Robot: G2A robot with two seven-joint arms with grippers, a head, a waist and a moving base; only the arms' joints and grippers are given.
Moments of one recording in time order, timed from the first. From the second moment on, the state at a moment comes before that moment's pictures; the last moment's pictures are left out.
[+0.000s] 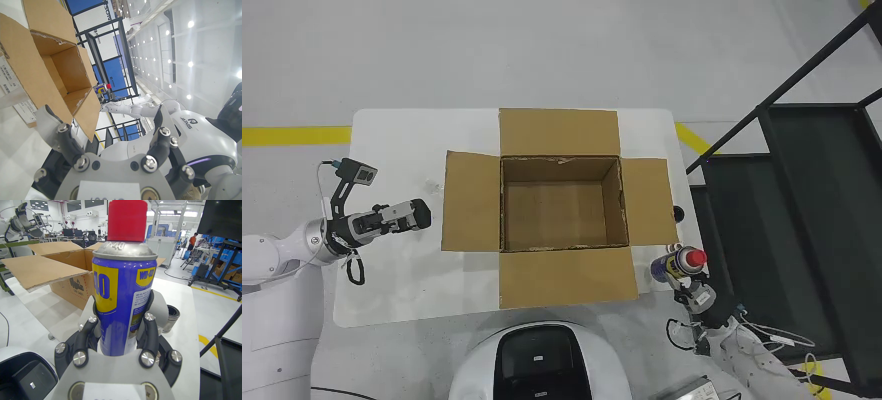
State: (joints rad) left arm 1.19 -1.11 -1.68 -1.41 -0.46 -0.32 -1.50; right arm -1.51 -0.99 1.07 -0.80 -1.33 -0.32 -1.43
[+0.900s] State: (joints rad) left arm 1.19 -1.11 -1.68 -1.41 -0.46 -0.32 -1.50; right arm -1.35 -1.12 0.96 -0.49 -1.24 -0.35 -1.48
